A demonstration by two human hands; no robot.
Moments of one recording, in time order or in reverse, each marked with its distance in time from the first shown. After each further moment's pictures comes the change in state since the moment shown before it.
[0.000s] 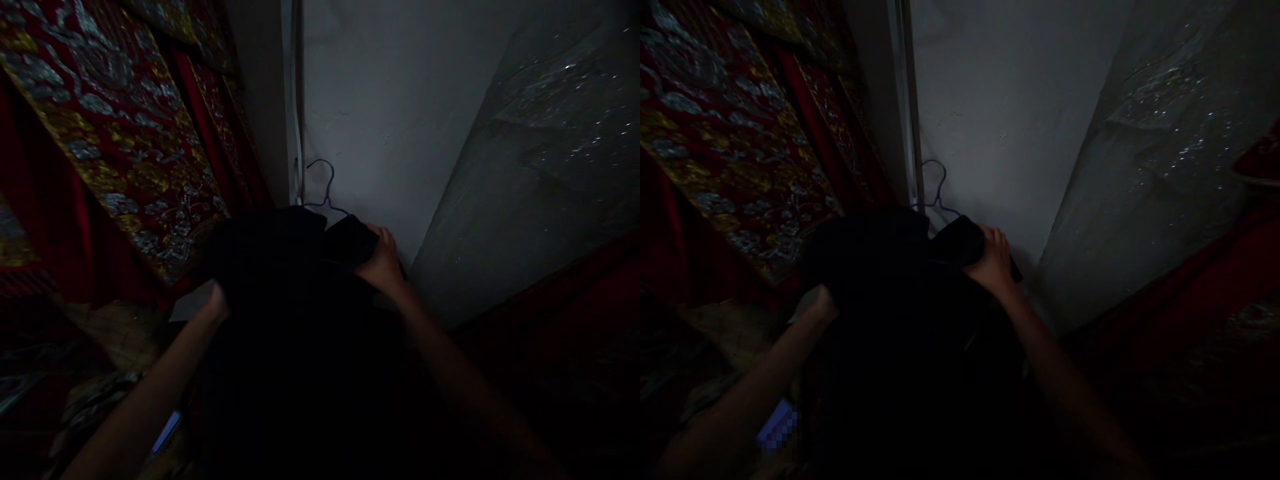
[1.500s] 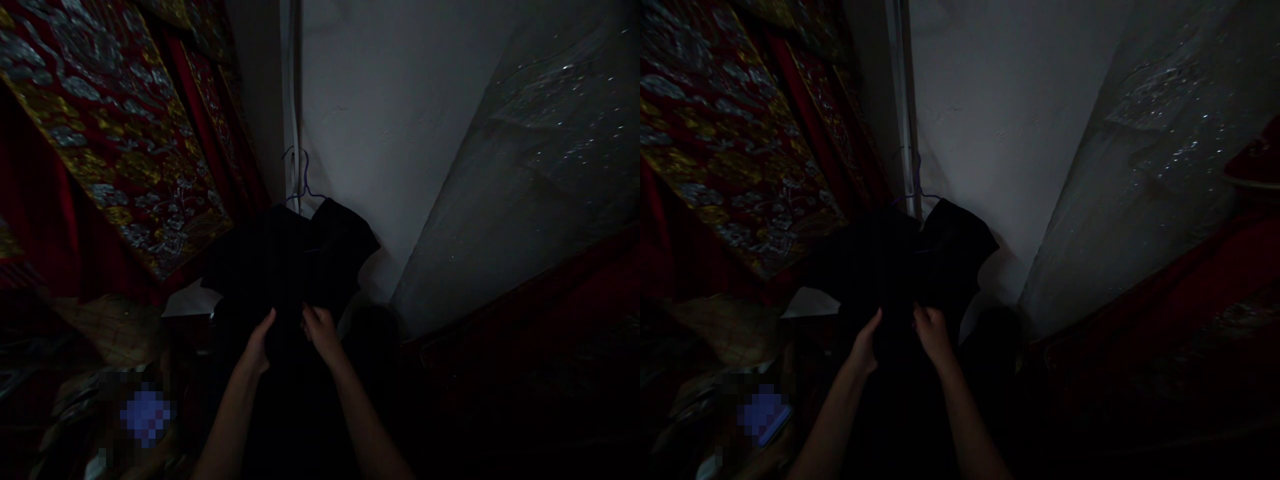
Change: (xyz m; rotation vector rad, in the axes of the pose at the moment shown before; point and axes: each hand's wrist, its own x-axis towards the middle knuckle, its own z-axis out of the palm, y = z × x) left_hand -0.103 -0.025 0.096 -1.231 0.054 -0.838; right_hand -0.134 -0.101 0.090 0.867 -0.387 0.878
